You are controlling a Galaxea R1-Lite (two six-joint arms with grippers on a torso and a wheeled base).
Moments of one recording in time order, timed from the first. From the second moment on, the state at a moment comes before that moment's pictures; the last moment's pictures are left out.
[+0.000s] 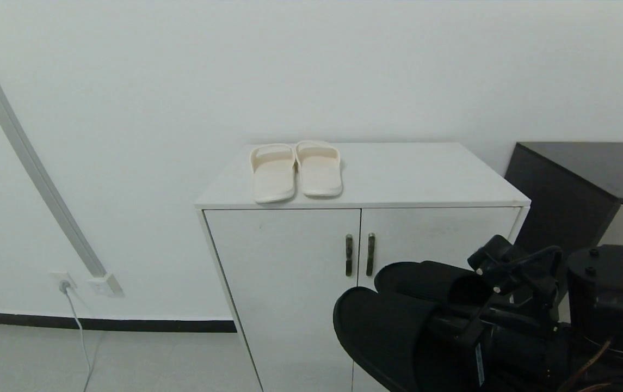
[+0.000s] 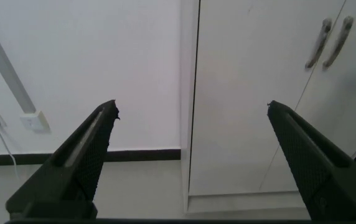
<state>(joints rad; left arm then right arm) 0.00 0.00 0.00 0.00 -0.01 0.01 0.81 1.48 -0.50 -0.64 -0.04 0.09</state>
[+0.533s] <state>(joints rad) 0.00 0.00 0.00 0.00 -0.01 0.01 0.81 1.49 -0.49 -0.64 -0.04 0.09</state>
